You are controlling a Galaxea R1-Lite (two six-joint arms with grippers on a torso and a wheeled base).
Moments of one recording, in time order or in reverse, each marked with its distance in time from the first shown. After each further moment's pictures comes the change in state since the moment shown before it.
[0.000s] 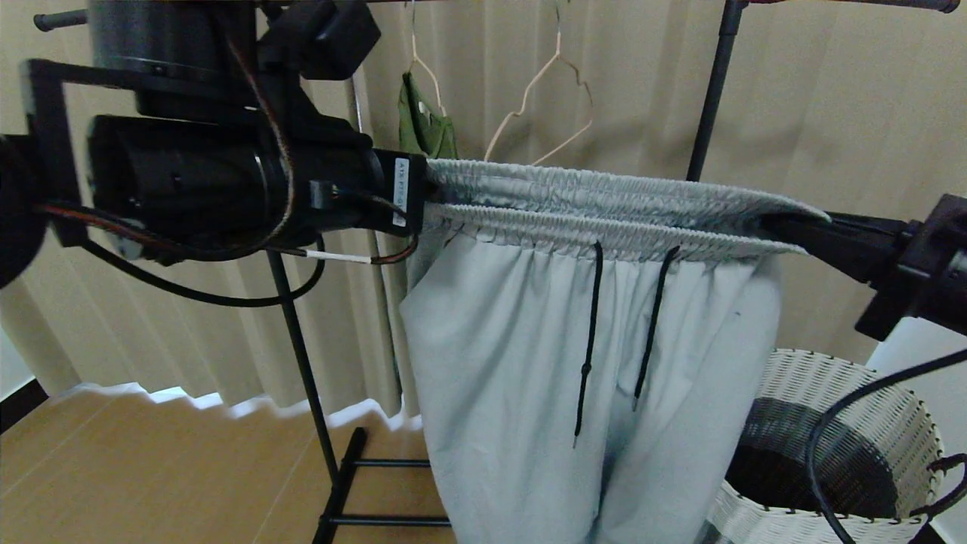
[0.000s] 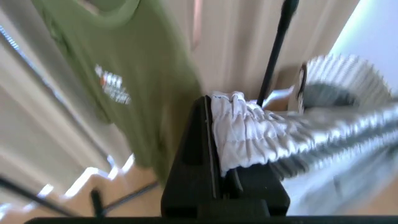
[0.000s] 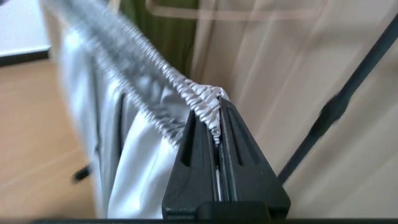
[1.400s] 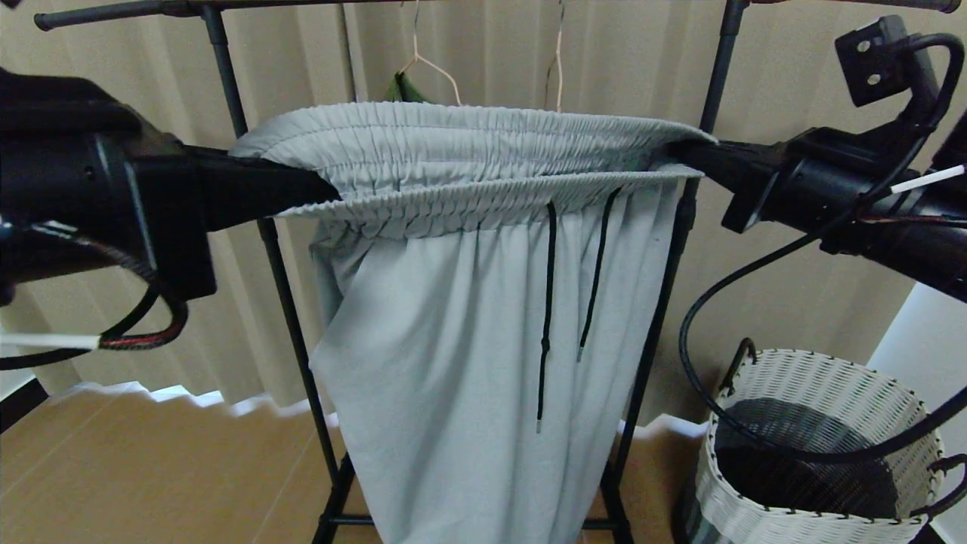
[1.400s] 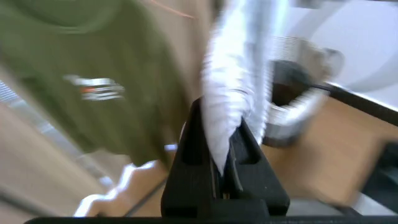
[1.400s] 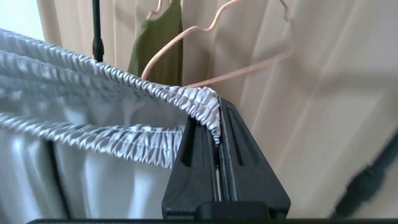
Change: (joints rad) left arm 0.003 -0.331 0.191 0.063 -0.189 0.134; right arm 0.042 0.288 -0.271 -0.123 -0.016 0.091
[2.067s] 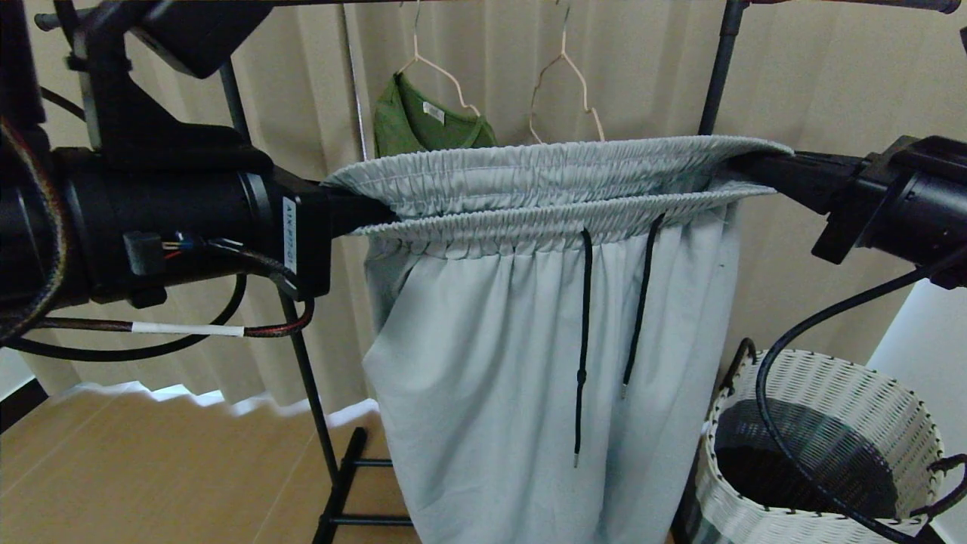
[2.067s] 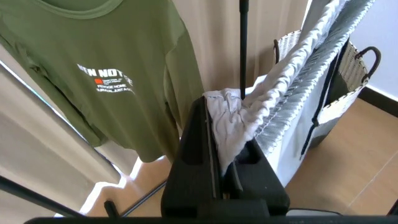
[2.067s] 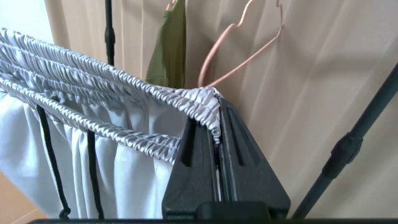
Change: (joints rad) left arm -0.026 0.106 0.018 -0.083 0.067 -0.008; right arm 0.000 -0.189 0.104 0.124 0.008 -0.005
